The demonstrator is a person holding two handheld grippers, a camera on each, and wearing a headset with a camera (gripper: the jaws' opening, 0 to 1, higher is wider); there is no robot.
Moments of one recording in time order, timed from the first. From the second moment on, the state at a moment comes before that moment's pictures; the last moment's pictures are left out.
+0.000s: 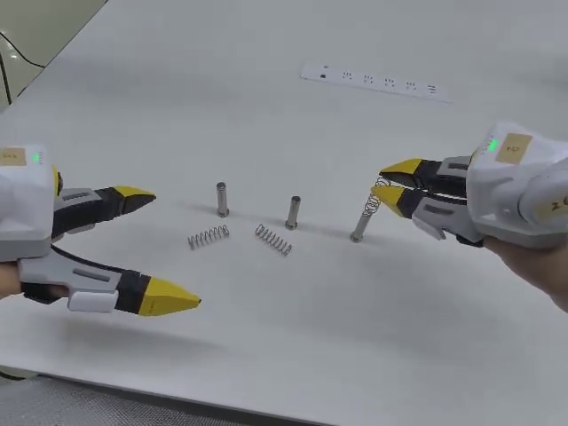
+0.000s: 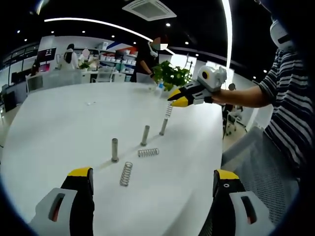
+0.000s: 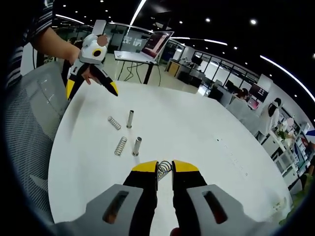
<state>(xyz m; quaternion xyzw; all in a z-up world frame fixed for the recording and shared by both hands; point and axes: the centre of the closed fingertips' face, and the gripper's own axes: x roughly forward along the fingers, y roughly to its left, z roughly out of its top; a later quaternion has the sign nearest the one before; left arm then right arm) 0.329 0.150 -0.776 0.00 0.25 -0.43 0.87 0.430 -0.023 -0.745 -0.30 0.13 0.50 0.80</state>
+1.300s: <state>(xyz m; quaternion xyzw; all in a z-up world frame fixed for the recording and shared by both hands) 0.327 0.155 -0.779 -0.01 0.25 -0.42 0.87 0.434 -0.026 -0.763 -0.30 0.15 0.50 0.80</state>
